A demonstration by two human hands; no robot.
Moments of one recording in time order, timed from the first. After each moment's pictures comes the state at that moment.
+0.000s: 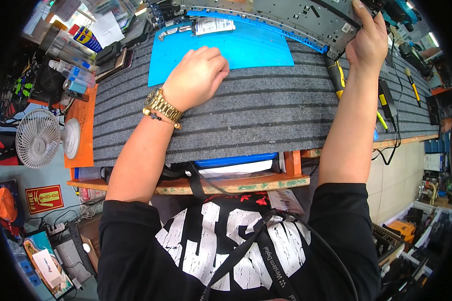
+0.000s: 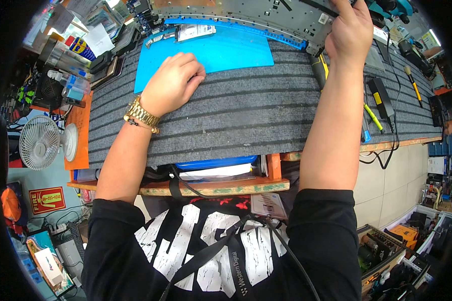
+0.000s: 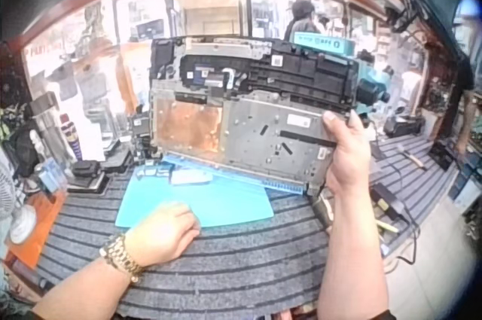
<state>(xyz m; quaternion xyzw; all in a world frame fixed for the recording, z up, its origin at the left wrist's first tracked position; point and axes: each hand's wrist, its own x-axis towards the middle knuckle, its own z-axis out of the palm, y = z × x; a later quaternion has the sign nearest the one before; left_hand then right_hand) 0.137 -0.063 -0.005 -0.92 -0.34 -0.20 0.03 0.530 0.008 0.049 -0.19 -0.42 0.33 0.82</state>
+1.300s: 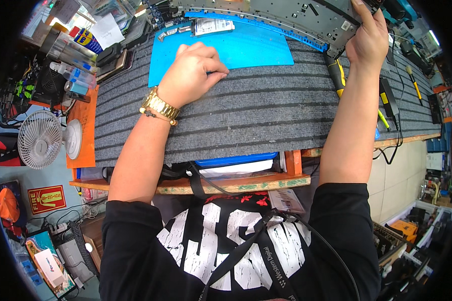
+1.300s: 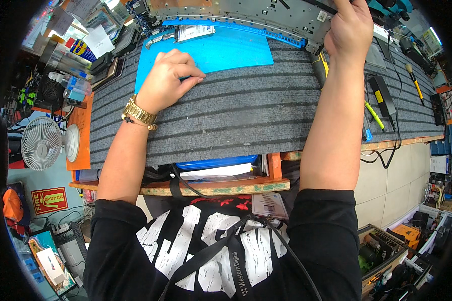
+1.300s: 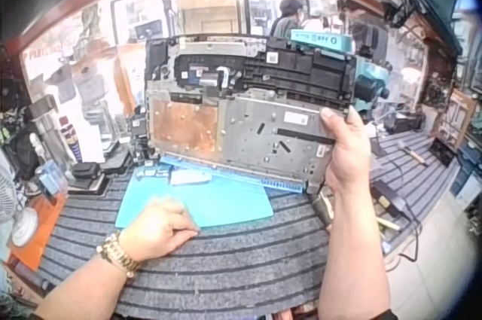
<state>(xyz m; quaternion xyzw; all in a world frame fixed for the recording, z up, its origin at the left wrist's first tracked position) 0.127 -0.057 0.002 -0.92 -0.33 -0.21 0.01 0.524 -0.007 0.058 -0.22 -0.48 0.30 0.79</state>
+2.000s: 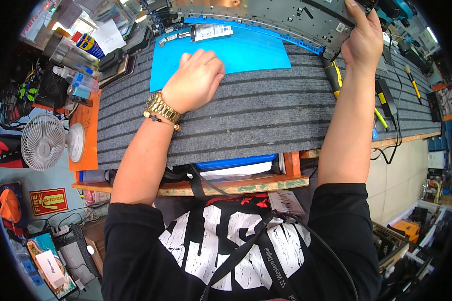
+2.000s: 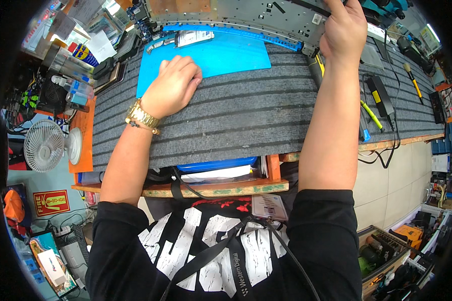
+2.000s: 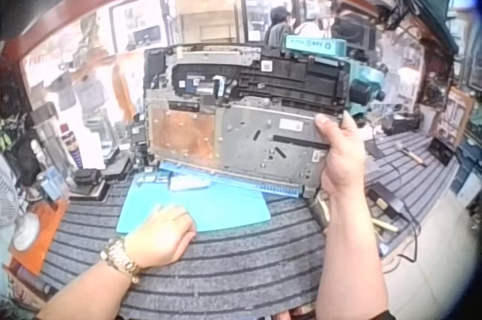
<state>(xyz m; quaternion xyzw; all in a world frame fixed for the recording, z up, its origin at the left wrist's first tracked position) 0.135 -0.061 -0.004 -0.92 -0.35 -0.18 0.06 0.523 -0.006 0.057 -0.21 -0.48 0.31 0.79</state>
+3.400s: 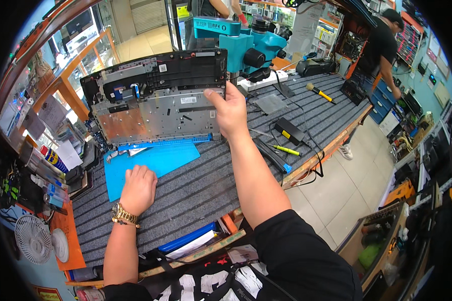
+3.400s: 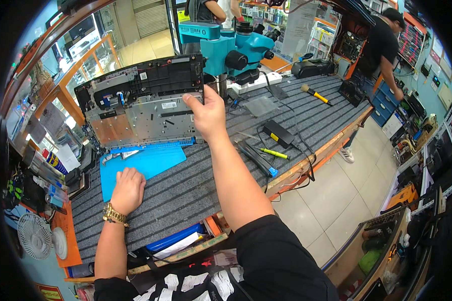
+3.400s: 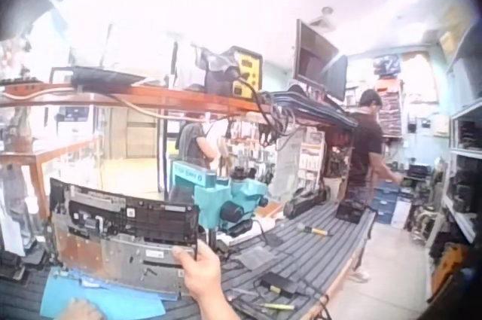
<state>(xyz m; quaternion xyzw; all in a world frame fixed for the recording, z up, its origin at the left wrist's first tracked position) 0.144 -0.069 0.001 -0.92 -0.34 -0.16 0.09 0.494 -0.021 0.062 -0.23 -0.45 0.34 0.79</state>
